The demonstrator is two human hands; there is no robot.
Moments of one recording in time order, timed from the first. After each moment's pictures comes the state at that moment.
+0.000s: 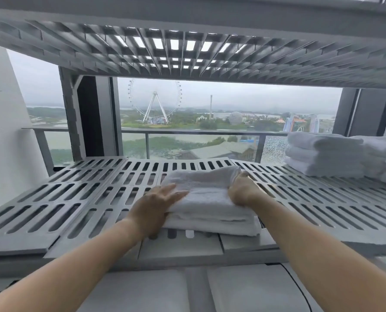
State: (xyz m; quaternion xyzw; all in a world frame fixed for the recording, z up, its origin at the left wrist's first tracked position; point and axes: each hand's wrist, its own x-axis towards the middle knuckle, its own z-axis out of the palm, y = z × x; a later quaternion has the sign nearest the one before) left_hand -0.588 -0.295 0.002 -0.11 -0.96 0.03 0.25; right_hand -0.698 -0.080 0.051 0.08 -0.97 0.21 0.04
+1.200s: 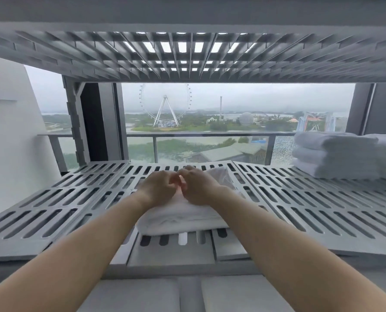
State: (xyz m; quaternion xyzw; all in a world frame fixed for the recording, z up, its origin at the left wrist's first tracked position) left_hand -0.630 -0.275 0.059 0.02 -0.96 -0.22 0.20; right_hand -0.687 -0.148 0.064 0.43 -0.89 0.14 0.10
